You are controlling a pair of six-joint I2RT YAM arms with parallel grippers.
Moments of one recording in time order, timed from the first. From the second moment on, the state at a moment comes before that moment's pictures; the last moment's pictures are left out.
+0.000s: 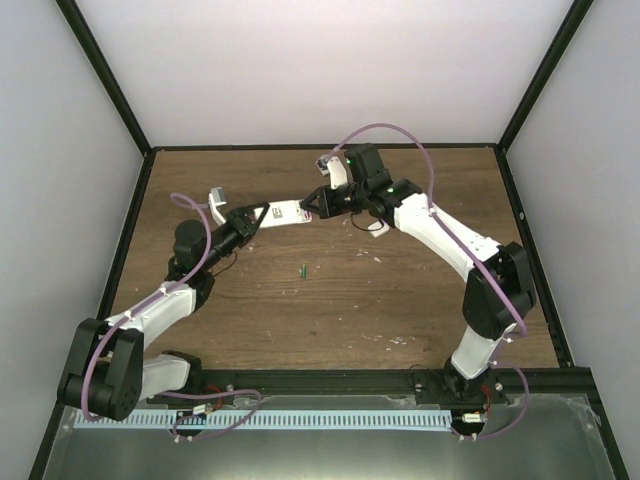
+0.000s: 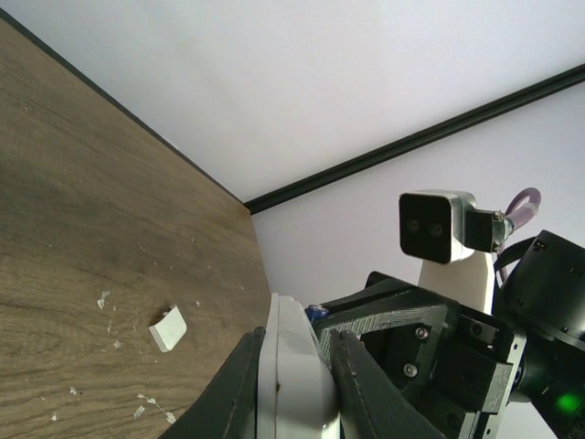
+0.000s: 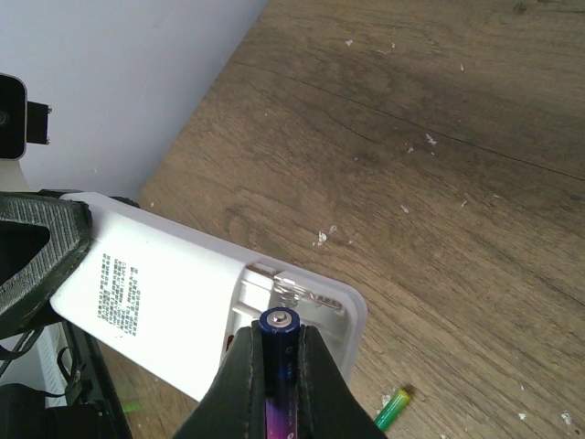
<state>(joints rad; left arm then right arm) -0.26 1.22 0.48 0.76 0.50 -1.18 0.59 1.71 1.47 -0.41 -0.52 0.31</state>
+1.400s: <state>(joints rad) -0.26 1.22 0.48 0.73 0.47 -1.18 0.60 1.71 1.45 -0.39 -0.43 0.30</state>
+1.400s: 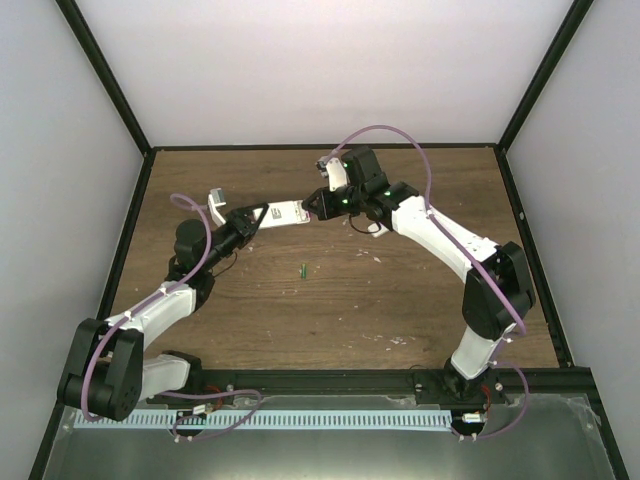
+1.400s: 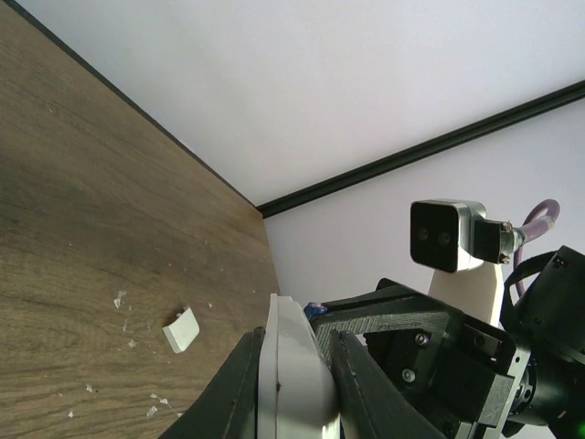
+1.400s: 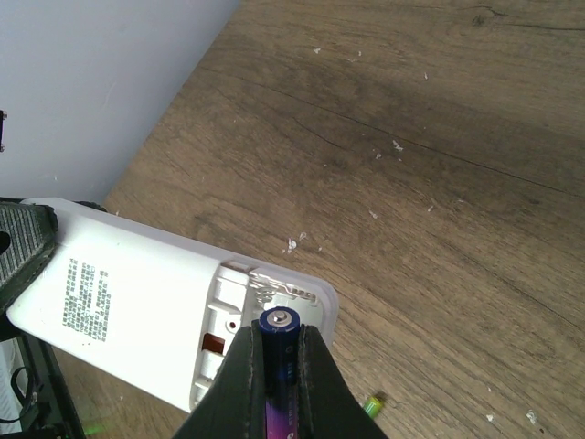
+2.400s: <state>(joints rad) -0.27 1.22 0.48 0.74 0.47 -1.18 0.61 1.71 1.44 -0.36 -0.43 0.32</state>
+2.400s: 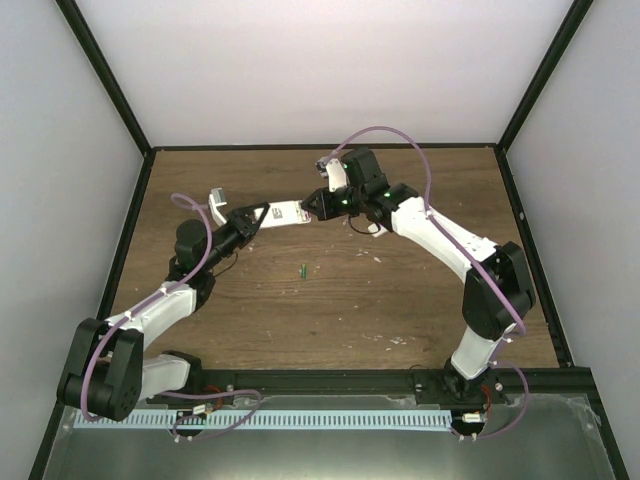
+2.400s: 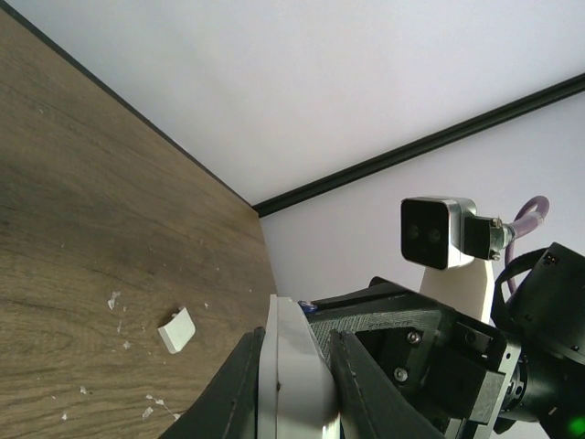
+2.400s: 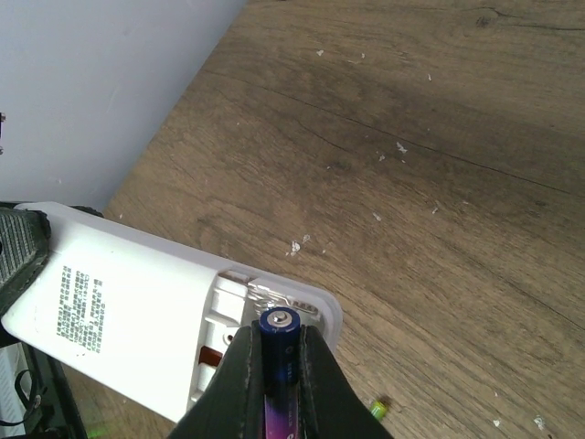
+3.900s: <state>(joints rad) -0.27 1.20 0.48 0.77 0.43 -1.18 0.61 1.69 1.44 -0.38 -0.42 0.30</state>
